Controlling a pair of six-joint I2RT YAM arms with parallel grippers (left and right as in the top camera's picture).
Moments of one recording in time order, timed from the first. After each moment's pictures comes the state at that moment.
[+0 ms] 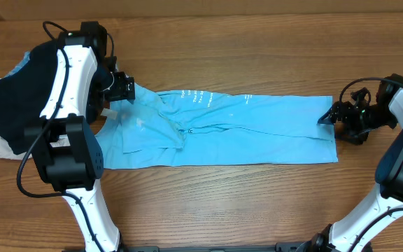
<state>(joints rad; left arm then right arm) 0.06 2.17 1.92 -1.36 0.05 -0.10 -0.45 2.06 1.38 -1.00 -0.47 0.00</state>
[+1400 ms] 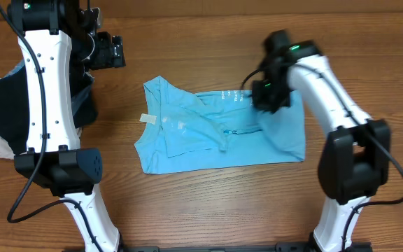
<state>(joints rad) 0.06 2.13 2.49 -1.68 0.14 -0.07 0.30 2.04 1.68 -1.16 -0.18 0.30</state>
